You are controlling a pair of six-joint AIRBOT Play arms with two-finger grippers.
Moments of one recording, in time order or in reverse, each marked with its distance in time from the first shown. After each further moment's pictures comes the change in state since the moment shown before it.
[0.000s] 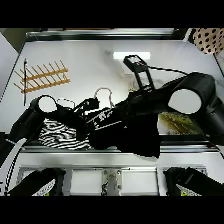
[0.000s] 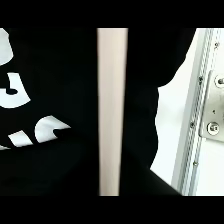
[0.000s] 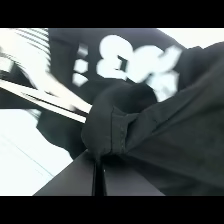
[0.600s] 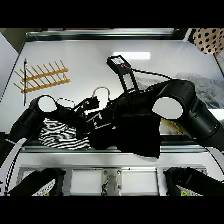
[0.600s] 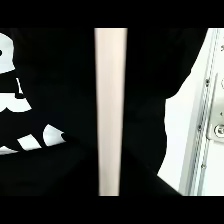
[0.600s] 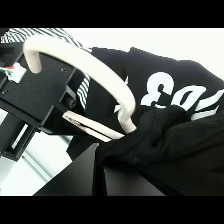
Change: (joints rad) left arm 0.003 0.000 0.000 -0.005 0.022 0.028; right arm 0.082 -0.038 0.001 0.026 -0.145 0.000
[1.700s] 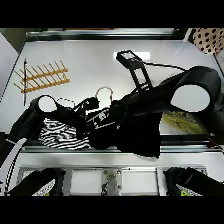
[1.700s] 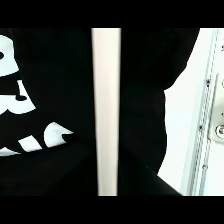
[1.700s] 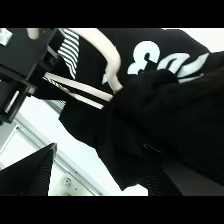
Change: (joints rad) left arm 0.000 0.000 0.000 0.000 0.003 0.007; right arm -0.067 0.011 0.122 0.005 0.257 -0.003
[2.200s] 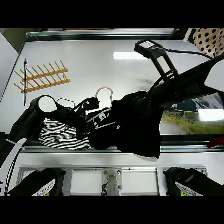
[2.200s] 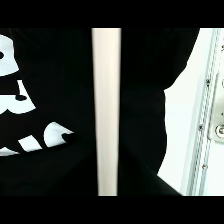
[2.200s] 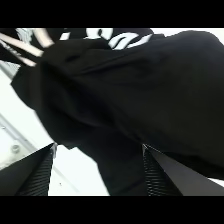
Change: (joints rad) left arm 0.000 0.000 0.000 0.000 -0.001 0.000; right arm -0.190 0.000 0.110 0.013 0.210 -0.294
